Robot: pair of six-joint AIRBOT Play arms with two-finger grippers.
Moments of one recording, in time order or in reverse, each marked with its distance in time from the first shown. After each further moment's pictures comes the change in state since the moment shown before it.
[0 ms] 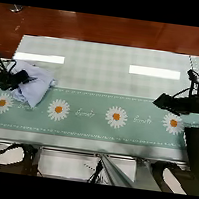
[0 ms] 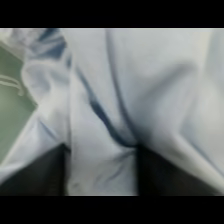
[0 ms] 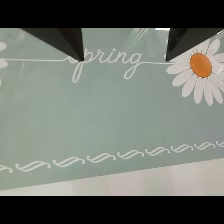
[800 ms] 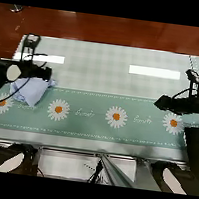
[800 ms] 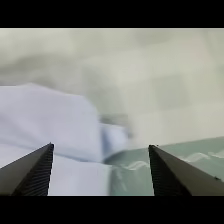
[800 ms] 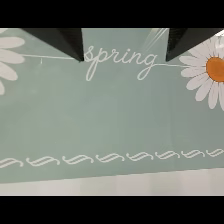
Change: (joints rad) left arm -0.420 0.253 -0.003 0.280 0.024 0.215; right arm 0.000 0.000 0.000 -0.036 -0.003 -0.068
